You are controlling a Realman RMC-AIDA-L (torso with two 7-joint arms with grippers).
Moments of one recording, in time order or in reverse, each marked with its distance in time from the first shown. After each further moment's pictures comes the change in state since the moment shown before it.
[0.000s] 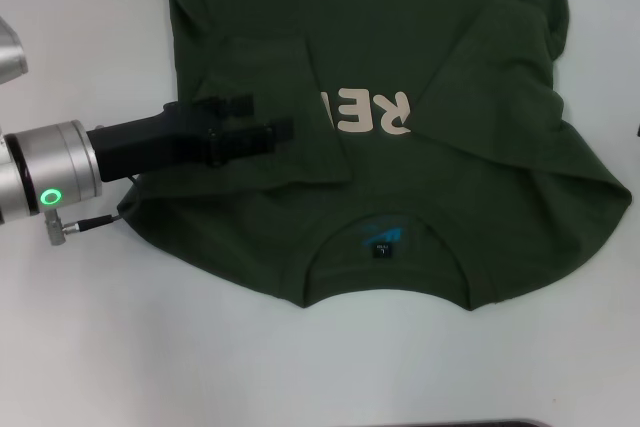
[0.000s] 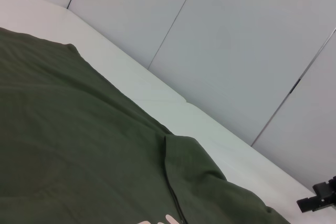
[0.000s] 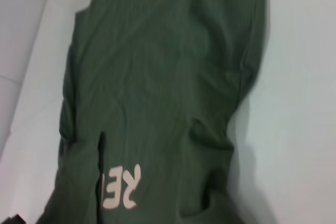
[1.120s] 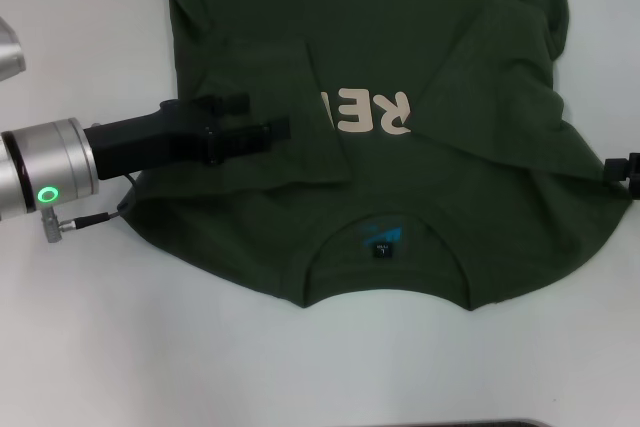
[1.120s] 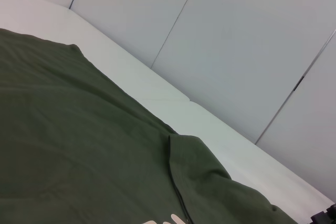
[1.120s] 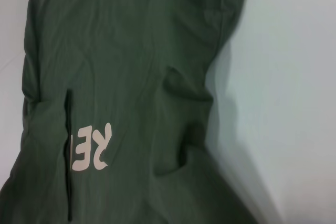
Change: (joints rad) left arm -0.001 0.001 -0.006 0.009 0.012 -0.004 0.001; right arm 0.038 0.042 -0.003 0.009 -0.151 0.037 0.025
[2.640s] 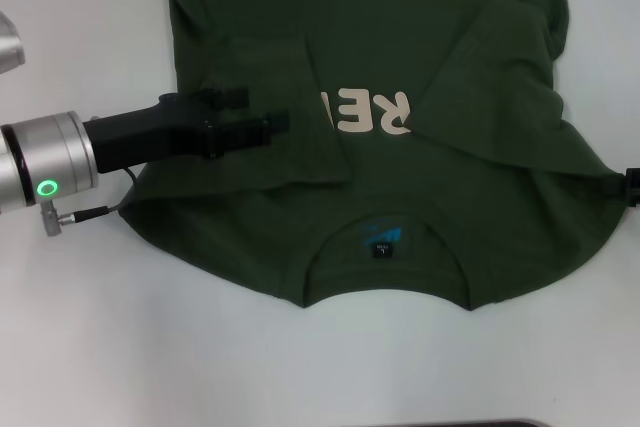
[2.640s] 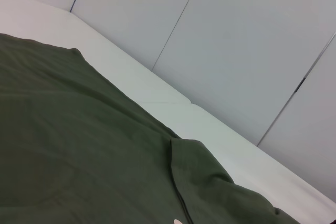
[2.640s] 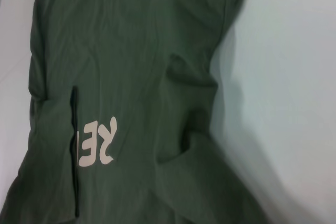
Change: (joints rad) left arm -0.008 0.003 -0.001 0.001 -0.003 -0.005 0.000; right arm -0.023 0.030 0.027 0.002 0.004 -0.001 -0.023
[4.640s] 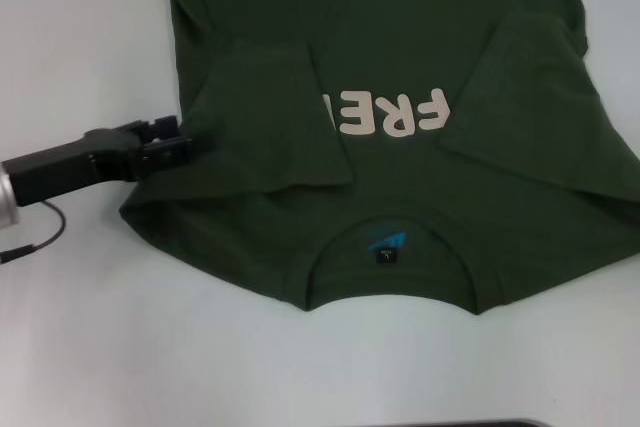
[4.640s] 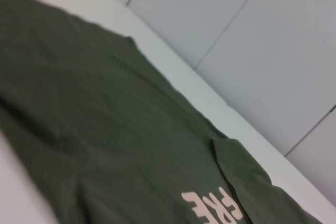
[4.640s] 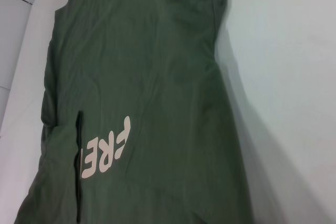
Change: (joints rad) left arm 0.105 0.033 -0.153 0.077 0.126 0.102 -0.160; right arm -0.135 0.013 0.205 -0.001 0.005 -0.083 -0.176
